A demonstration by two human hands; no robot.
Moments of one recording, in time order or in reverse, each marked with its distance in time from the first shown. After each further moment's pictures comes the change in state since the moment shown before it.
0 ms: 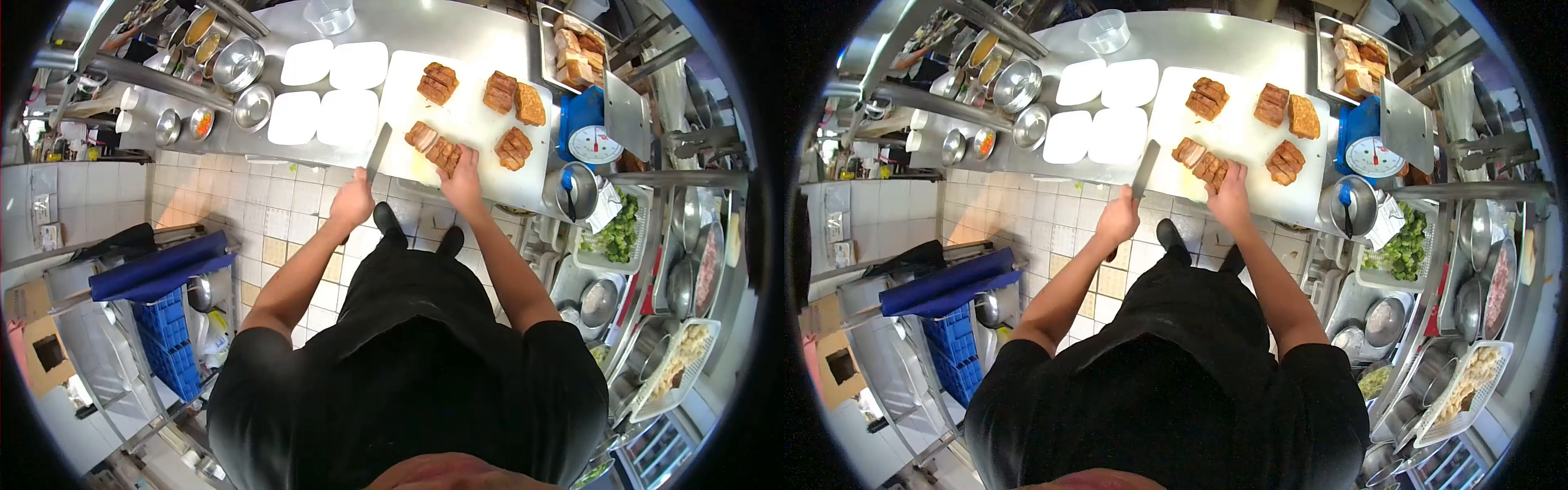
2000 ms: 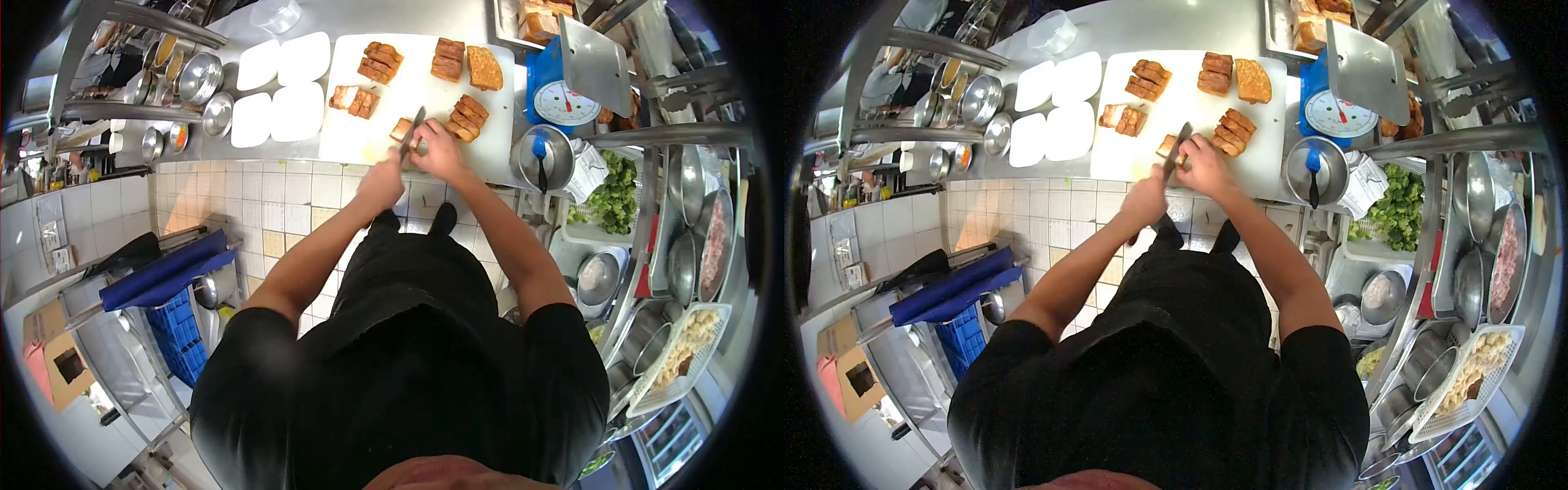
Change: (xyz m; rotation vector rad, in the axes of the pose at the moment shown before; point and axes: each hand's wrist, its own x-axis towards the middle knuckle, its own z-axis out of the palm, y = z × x) left_hand 0.015 0.149 0.066 0.083 -0.162 0.113; right_hand 0.024 0.063 -0.053 -0.053 -0.154 -0.276
